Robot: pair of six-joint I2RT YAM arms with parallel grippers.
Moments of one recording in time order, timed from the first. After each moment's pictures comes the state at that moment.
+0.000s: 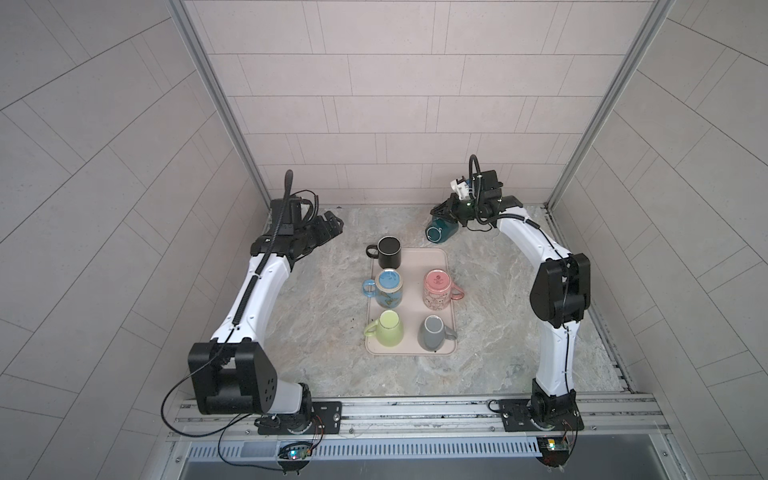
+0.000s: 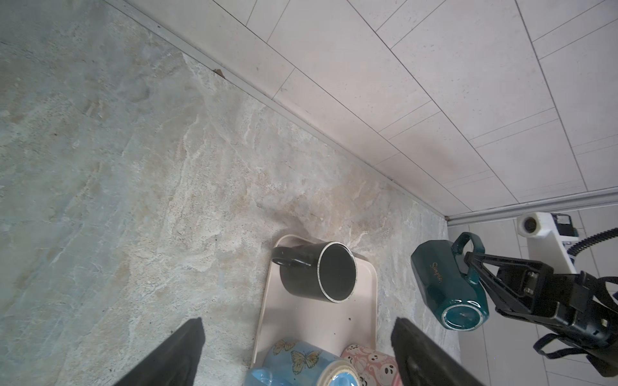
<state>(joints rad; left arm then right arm) 0.01 1.43 1.31 -0.53 0.35 -0.58 0.22 2.05 1.94 -0.60 -0.65 0.60</state>
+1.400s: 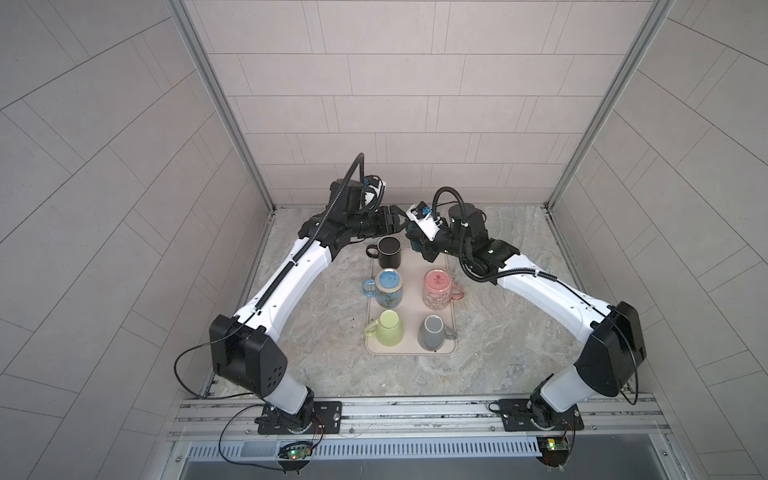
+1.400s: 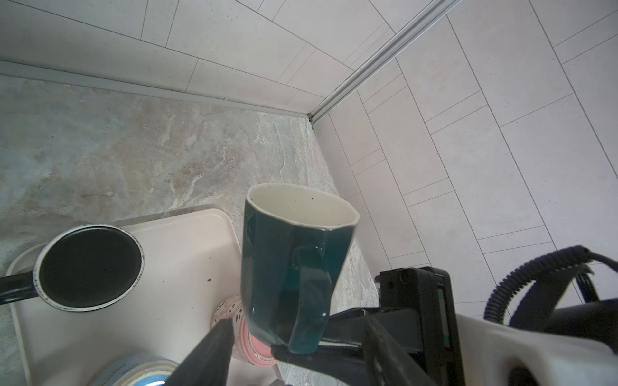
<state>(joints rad) -0.38 1.57 1.55 -0.50 0.55 -0.54 0.59 1.57 1.37 -0.17 -0.25 -0.23</state>
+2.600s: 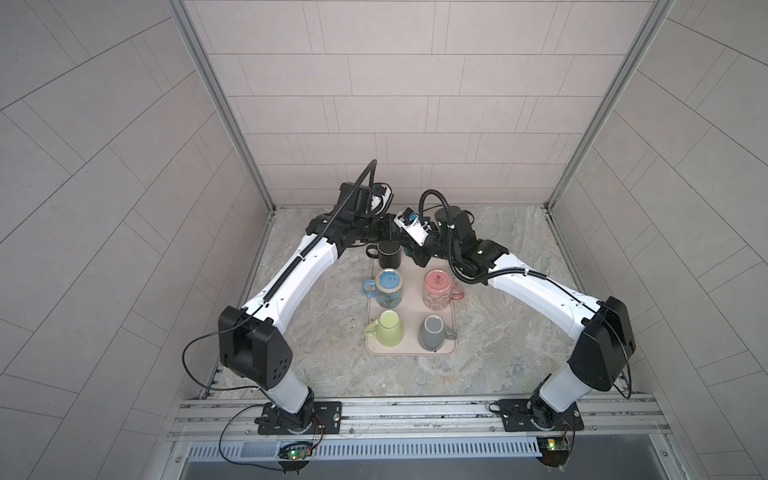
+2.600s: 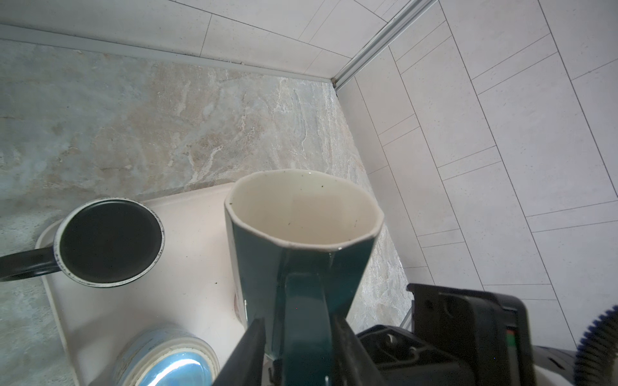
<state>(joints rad) -0.41 1.61 1.59 -0.63 0.51 -0.45 0.64 1.61 1.42 -0.23 -0.22 -0.26</state>
